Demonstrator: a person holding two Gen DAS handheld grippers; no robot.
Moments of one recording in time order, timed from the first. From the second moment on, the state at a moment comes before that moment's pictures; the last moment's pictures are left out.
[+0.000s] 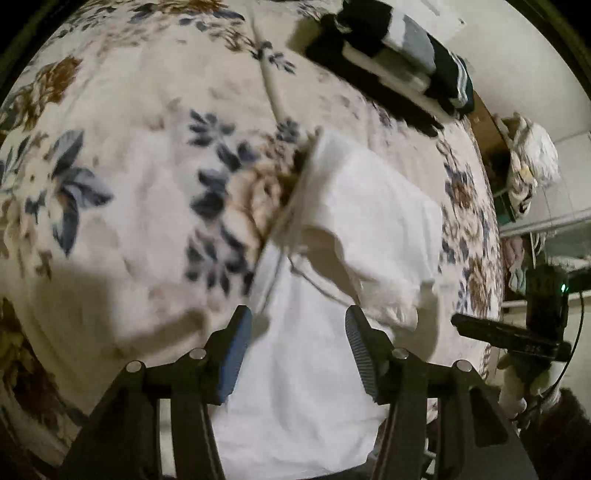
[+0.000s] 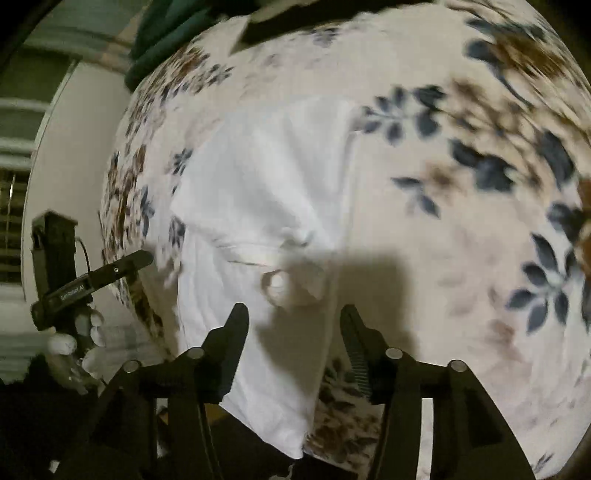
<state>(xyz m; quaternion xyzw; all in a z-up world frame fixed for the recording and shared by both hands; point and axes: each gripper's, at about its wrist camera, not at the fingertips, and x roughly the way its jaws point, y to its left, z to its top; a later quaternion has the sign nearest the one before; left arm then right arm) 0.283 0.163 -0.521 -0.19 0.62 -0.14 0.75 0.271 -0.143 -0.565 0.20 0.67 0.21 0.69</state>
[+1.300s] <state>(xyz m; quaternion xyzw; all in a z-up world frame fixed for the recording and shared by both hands) 0.491 0.137 -0.582 -0.26 0.62 -0.20 0.71 0.476 -0.147 -0.619 0.34 0.67 0.11 0.65</state>
